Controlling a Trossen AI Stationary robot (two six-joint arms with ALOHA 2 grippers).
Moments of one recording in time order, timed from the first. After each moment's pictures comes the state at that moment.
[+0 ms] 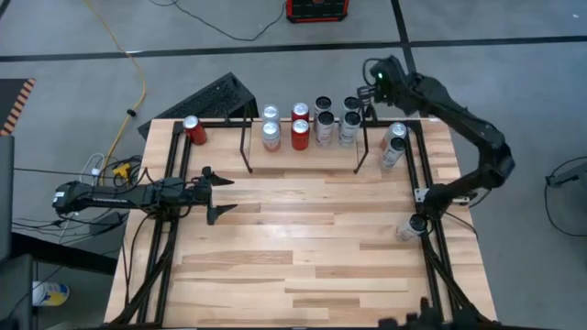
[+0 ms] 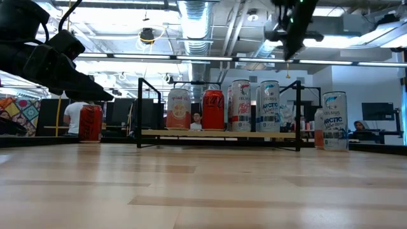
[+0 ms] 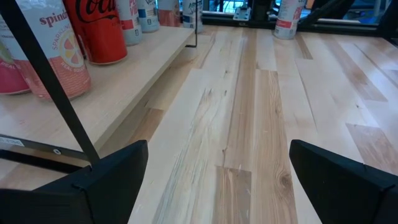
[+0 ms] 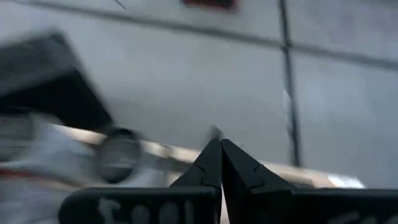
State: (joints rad) left arm 0.03 0.26 0.01 0.05 -0.19 -0.05; right arm -0.75 1.41 1.52 -0.92 0.54 0.40
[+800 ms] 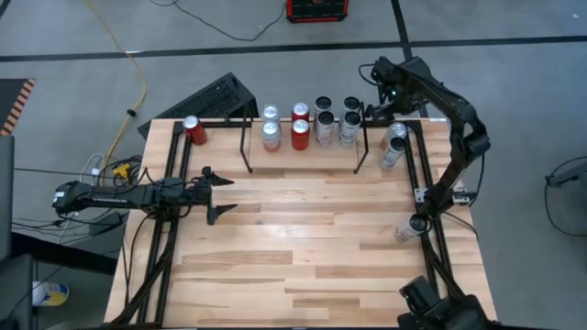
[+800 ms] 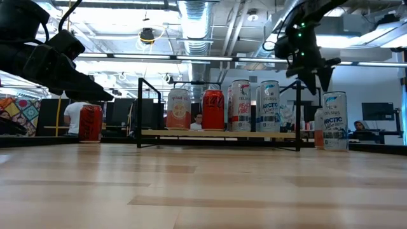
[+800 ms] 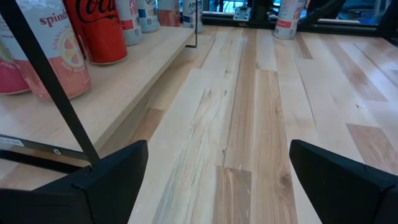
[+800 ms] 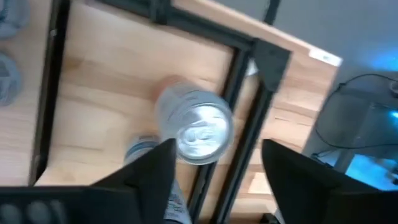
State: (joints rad) left arm 0.03 0.26 0.01 0.05 -0.19 -0.05; right arm -1.02 1.71 1.64 -1.51 0.33 0.26
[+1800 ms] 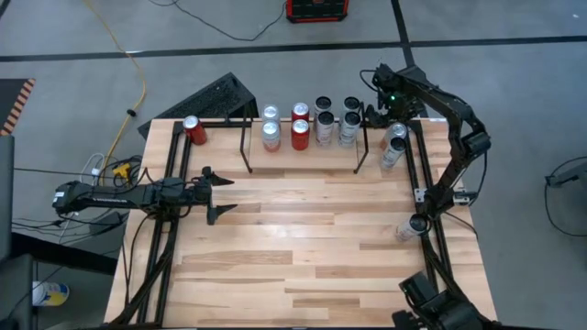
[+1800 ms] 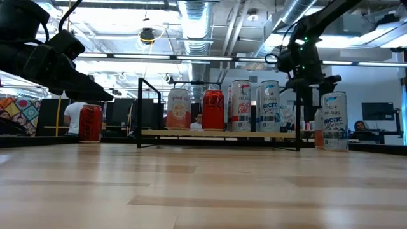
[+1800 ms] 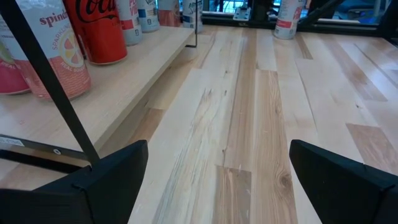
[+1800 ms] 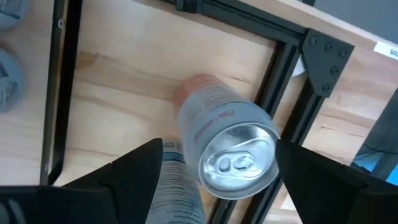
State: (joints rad) left arm 0.03 0.26 0.01 0.05 -0.19 -0.05; right arm -1.07 1.72 1.49 -1.35 0.19 0.21
